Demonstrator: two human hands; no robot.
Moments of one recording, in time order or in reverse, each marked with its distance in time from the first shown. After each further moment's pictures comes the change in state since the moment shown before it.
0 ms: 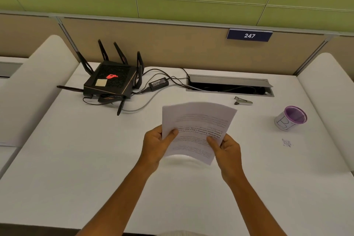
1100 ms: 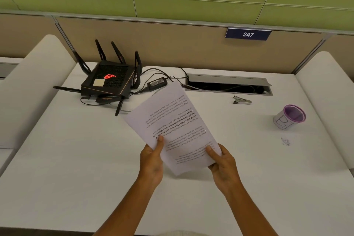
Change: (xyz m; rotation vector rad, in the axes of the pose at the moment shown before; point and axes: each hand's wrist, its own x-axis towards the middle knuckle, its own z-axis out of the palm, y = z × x) left_hand -0.020 -0.027 0.005 -0.534 0.205 -0.250; right_hand -0.009 0.036 -0.005 0.447 -0.025 0.332
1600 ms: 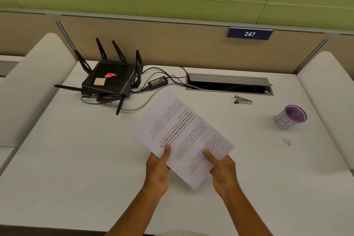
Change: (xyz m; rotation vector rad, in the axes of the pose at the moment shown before) left_hand -0.011 -0.026 -0.006 -0.062 -0.043 -0.043; right_hand -0.010 0.008 0.005 -0.008 0.074 -0.001
